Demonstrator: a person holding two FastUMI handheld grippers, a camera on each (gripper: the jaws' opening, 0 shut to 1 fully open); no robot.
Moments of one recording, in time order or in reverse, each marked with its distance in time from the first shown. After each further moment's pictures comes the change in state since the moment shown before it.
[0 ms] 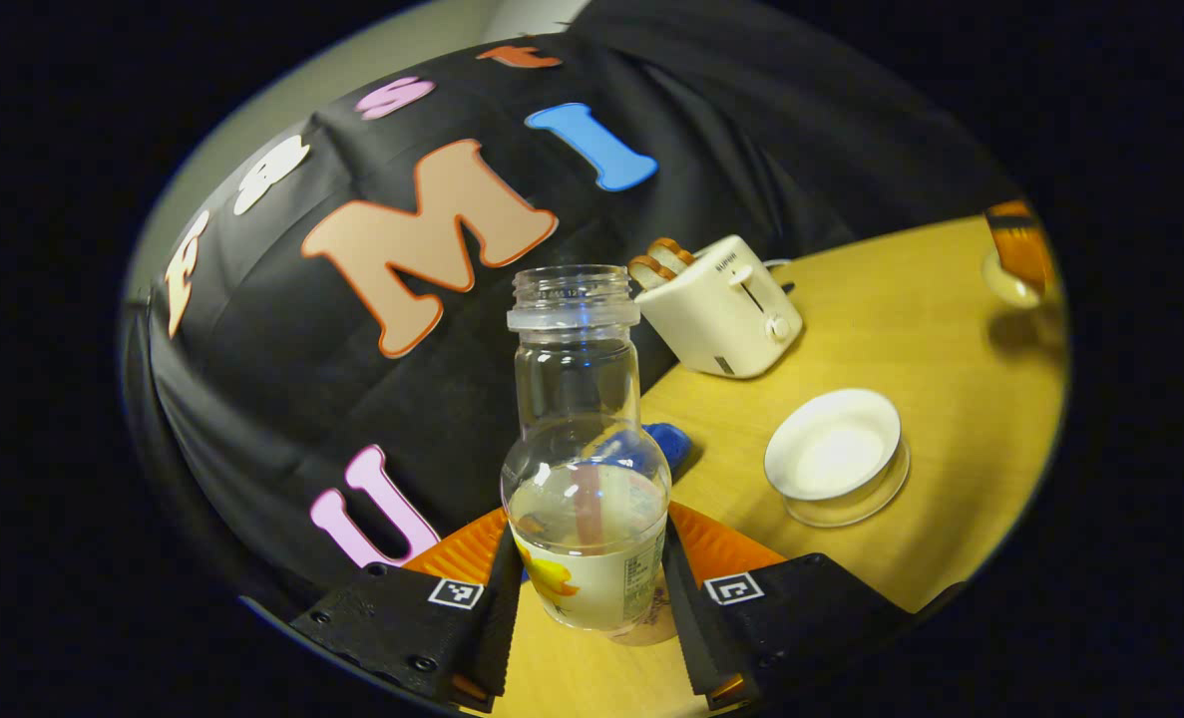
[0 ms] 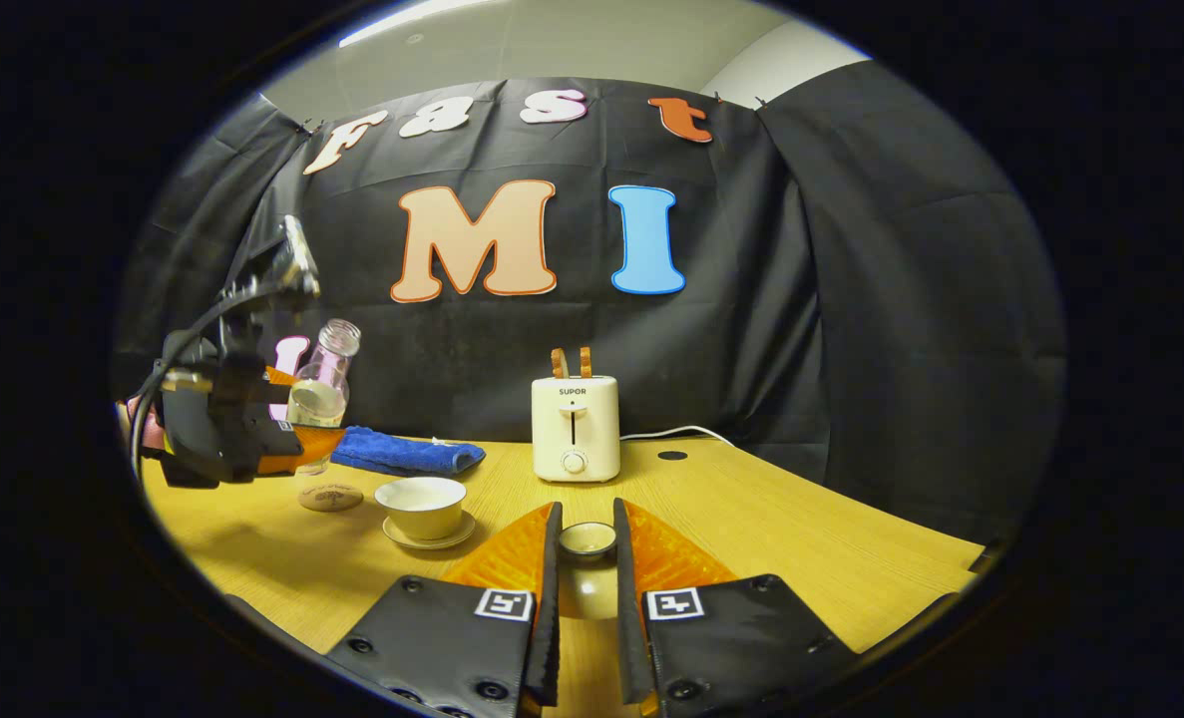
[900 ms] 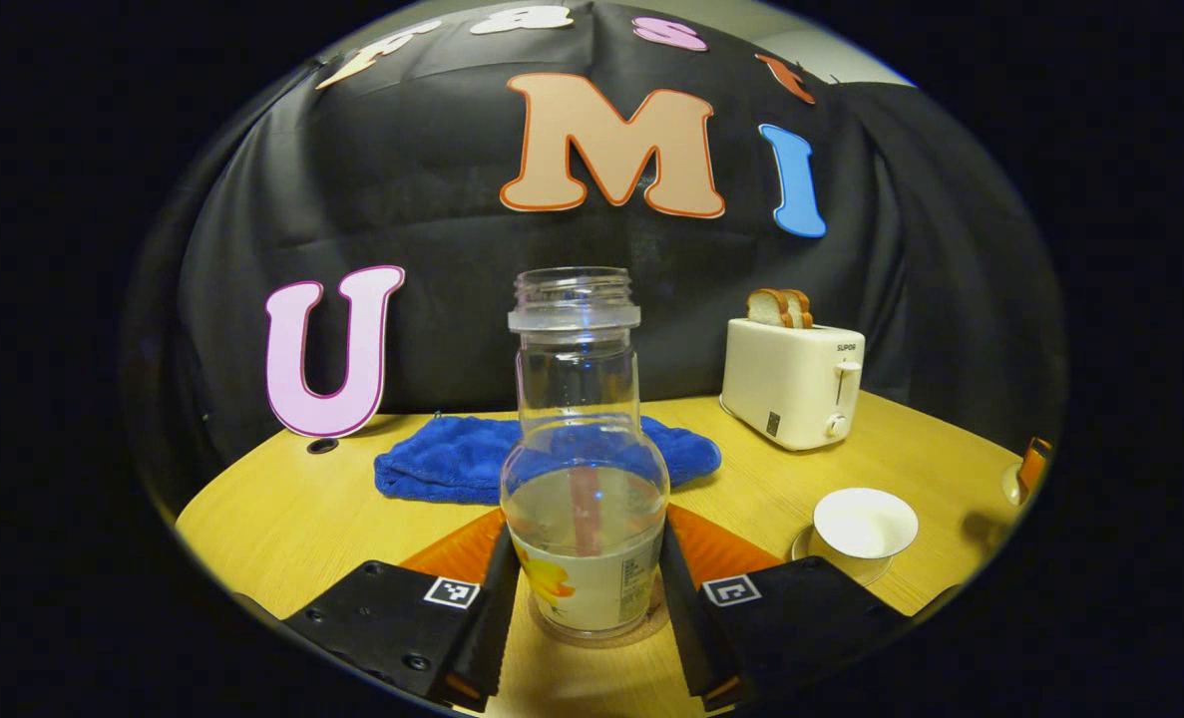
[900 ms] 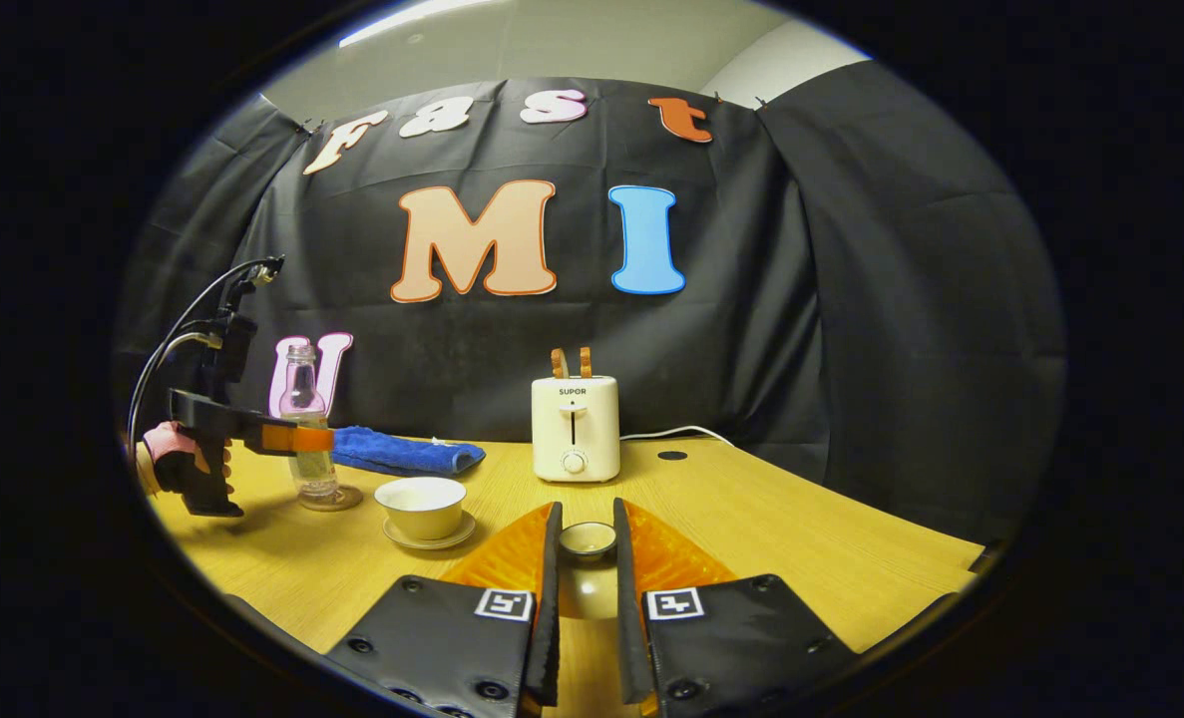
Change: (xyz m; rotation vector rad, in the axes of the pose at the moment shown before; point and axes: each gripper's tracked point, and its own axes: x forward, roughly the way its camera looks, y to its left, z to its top) left arm 0.023 0.039 -0.051 -0.567 0.035 0.033; right arm -0.001 0.000 0.000 0.000 0.002 0.000
